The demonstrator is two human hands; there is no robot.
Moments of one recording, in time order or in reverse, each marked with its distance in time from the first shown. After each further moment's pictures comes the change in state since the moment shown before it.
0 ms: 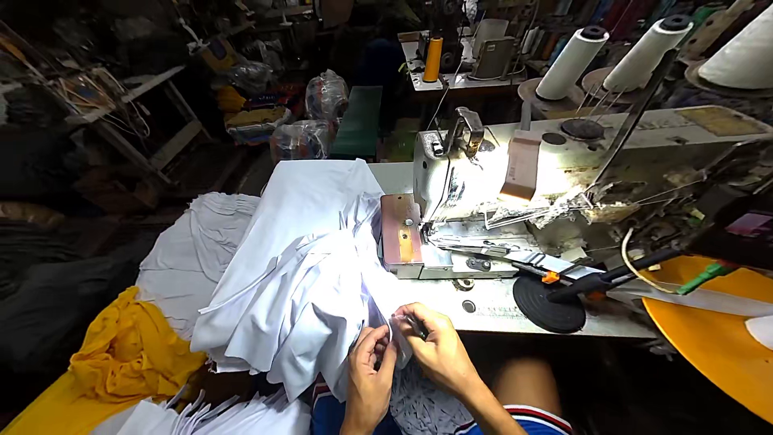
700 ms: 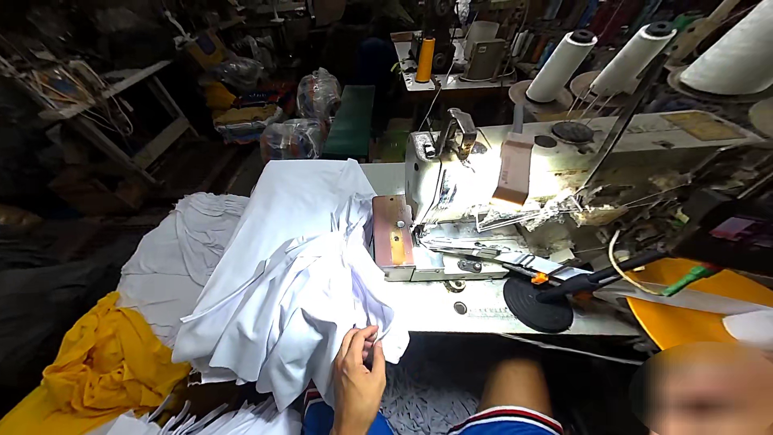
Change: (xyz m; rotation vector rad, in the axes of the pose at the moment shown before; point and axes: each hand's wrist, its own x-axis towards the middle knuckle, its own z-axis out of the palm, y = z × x) left_hand 0.004 -0.015 -0.002 0.525 0.067 0.105; right_hand -0.077 -0.052 -0.189 0.189 0.881 -0.089
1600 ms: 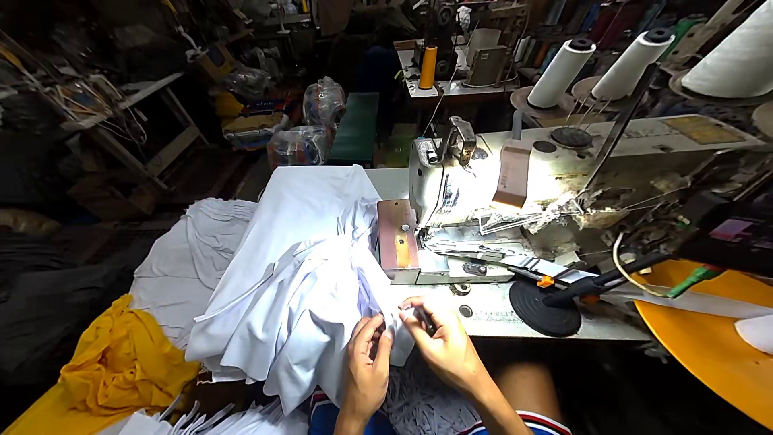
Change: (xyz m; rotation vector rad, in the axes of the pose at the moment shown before) left_hand 0.022 0.019 -0.006 -0.526 -0.083 -0.047; right_hand -0.077 0.078 0.167 -0.152 -0.830 0.054
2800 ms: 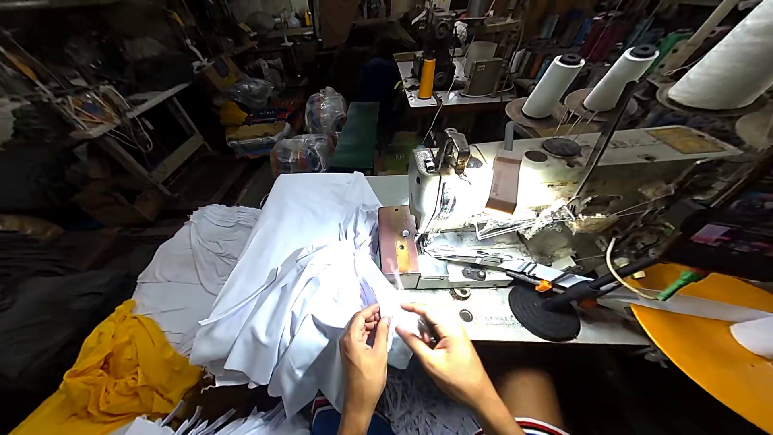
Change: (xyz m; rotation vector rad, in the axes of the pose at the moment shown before) left_hand 0.020 0.015 0.007 0.135 0.167 -0.019; right_hand -0.008 -0.012 0.000 0.009 0.050 0.010
